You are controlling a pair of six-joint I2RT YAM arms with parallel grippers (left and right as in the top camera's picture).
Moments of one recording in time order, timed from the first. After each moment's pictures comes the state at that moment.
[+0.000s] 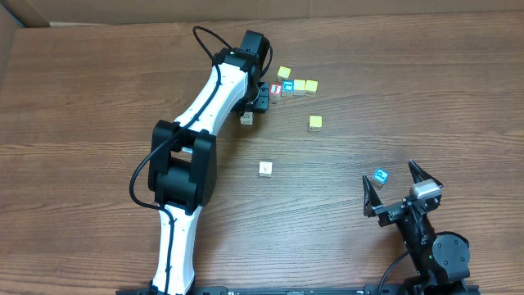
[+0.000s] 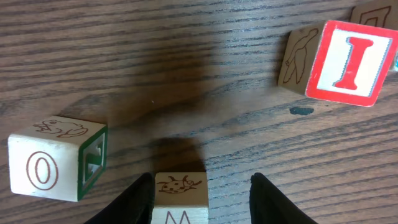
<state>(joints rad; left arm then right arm) -0.33 2.32 1.94 -0.99 -0.04 -0.26 0.21 0.01 0.02 -0.03 -0.09 0.02</state>
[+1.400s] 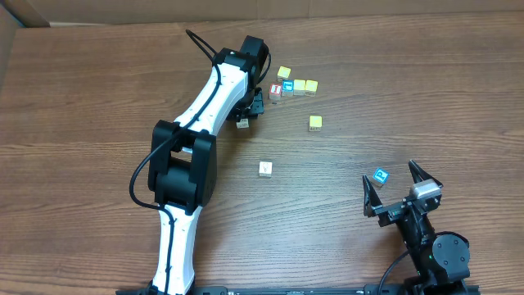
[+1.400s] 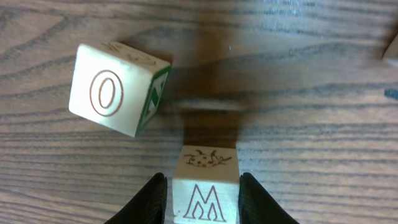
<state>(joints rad) -0.33 2.32 1.94 -1.12 -0.15 -0.44 0.21 0.01 0.02 -0.03 -0.09 0.02</state>
